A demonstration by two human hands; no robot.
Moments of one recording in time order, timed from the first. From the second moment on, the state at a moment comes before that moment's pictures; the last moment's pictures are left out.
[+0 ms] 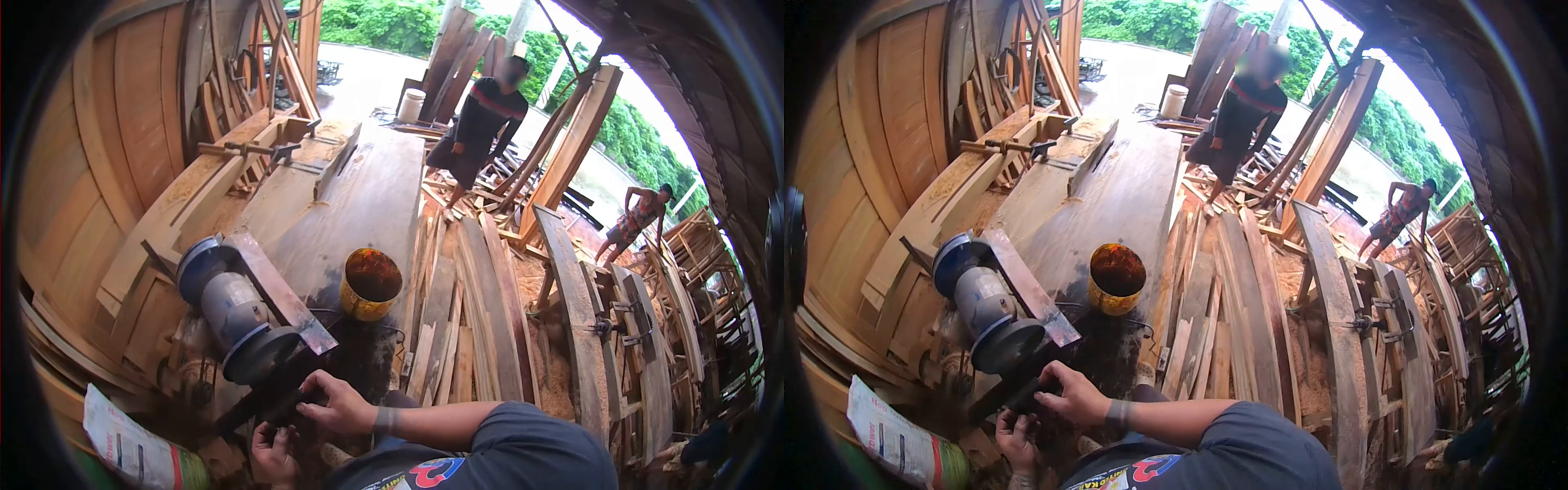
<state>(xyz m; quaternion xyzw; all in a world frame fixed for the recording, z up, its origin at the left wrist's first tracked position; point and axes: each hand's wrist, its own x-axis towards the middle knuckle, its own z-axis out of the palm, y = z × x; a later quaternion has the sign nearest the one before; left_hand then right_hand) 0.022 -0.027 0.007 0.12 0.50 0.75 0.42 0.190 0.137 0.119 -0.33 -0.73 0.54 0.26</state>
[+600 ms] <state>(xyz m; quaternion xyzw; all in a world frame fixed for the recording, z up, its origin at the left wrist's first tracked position) -0.013 0.046 0.073 0.30 0.72 0.62 0.11 0.149 0.191 0.099 -0.32 -0.81 0.35 0.36</state>
